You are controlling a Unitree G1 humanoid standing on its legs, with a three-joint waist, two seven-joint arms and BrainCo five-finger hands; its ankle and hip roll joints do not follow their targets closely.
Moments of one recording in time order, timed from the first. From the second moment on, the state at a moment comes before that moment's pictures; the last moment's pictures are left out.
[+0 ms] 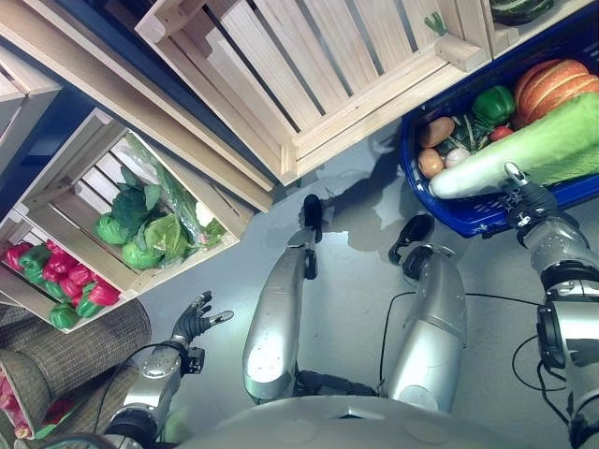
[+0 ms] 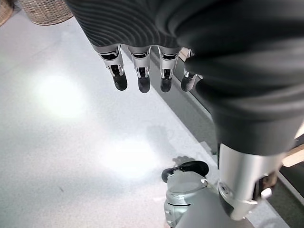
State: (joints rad) left arm 0.14 0.42 -0.21 0.66 -0.34 -0.11 -0.04; right arm -0.66 -0.72 -0.03 1.16 0.77 0.05 0.07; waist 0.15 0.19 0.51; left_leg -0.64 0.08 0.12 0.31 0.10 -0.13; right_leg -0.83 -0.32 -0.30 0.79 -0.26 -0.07
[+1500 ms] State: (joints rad) left arm 0.20 0.26 -0.06 1.05 -0.43 -0.19 -0.16; right arm 0.14 -0.27 0.10 0.97 0.37 -0.16 0.05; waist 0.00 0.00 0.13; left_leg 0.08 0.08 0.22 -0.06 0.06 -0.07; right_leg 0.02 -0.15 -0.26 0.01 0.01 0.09
